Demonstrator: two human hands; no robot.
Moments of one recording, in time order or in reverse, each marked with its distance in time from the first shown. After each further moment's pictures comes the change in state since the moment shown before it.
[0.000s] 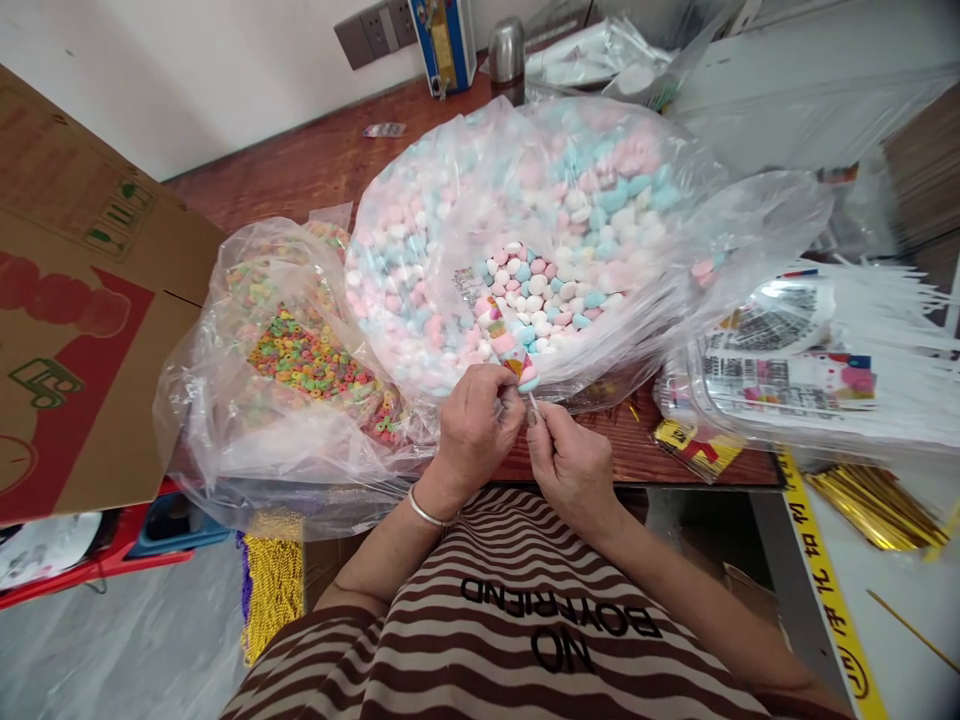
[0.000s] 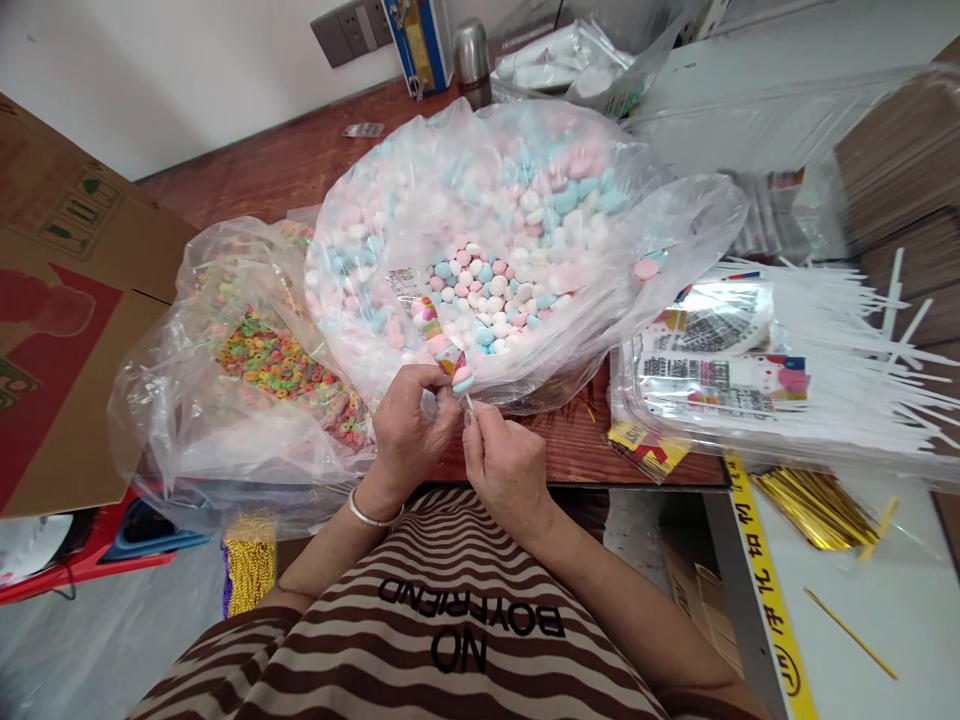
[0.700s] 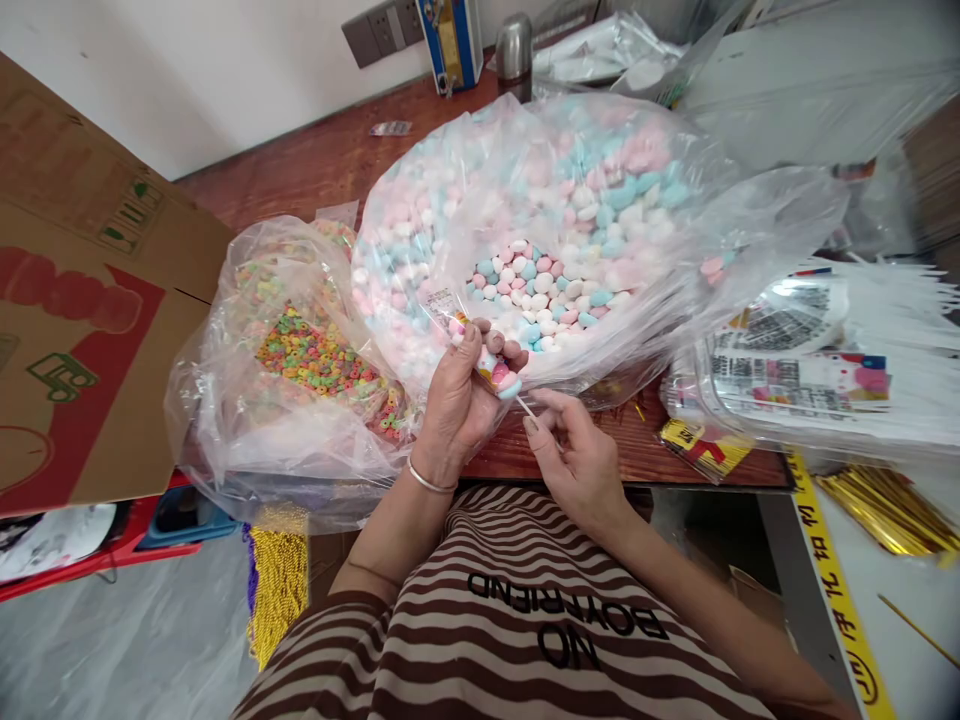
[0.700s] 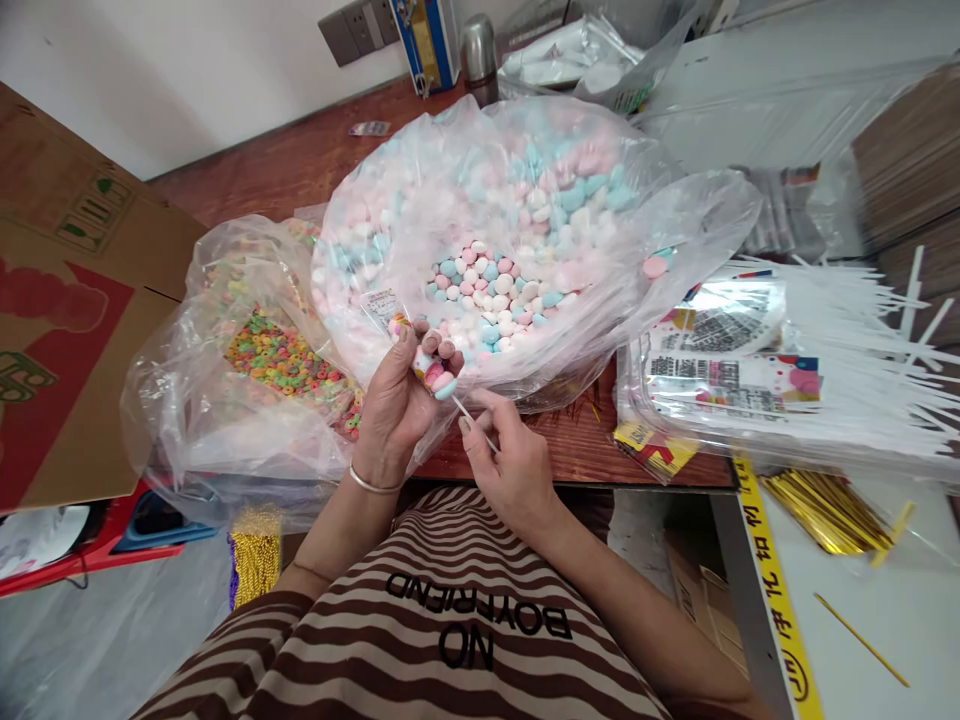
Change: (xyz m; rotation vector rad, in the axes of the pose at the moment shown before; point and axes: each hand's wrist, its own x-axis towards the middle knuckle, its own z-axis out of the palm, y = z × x) left_hand 0.035 -0.006 0.003 -1.255 0.026 -1.034; right_hand 0.004 -0.005 -0.011 0.392 -0.065 0.158
